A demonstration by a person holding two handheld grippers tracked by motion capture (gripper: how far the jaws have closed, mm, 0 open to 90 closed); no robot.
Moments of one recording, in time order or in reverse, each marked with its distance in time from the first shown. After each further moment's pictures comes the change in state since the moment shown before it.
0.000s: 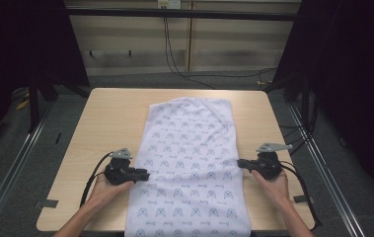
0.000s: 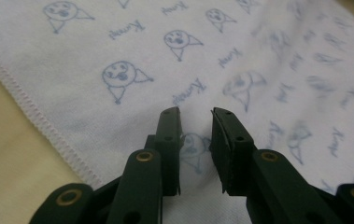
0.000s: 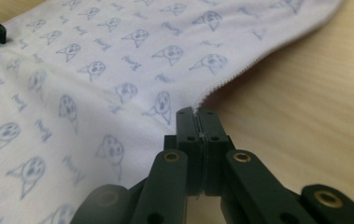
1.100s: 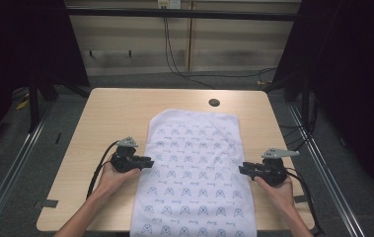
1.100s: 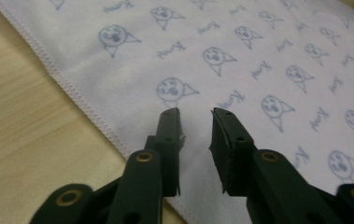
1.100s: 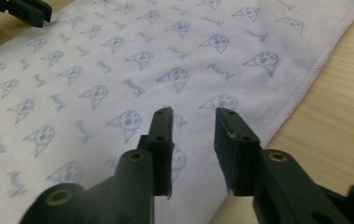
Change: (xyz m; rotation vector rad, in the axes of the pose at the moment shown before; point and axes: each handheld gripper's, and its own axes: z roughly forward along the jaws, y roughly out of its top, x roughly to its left) left arm 0.028 0.036 0.020 -0.024 0.086 0.002; right arm 0.006 -0.007 -0.011 -0.023 0.013 -0.007
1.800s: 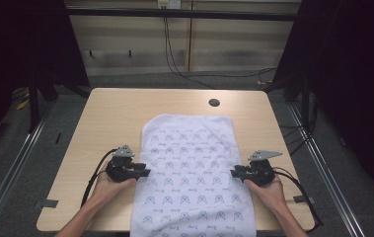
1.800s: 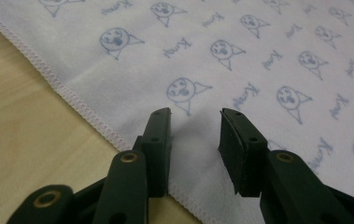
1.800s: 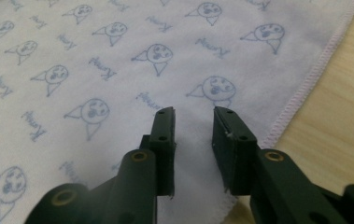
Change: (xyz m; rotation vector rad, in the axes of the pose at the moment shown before) left arm -0.017 -0.021 -0.013 -0.005 0.043 0.046; right arm 0.006 -0.010 0.031 0.089 -0.007 -0.058
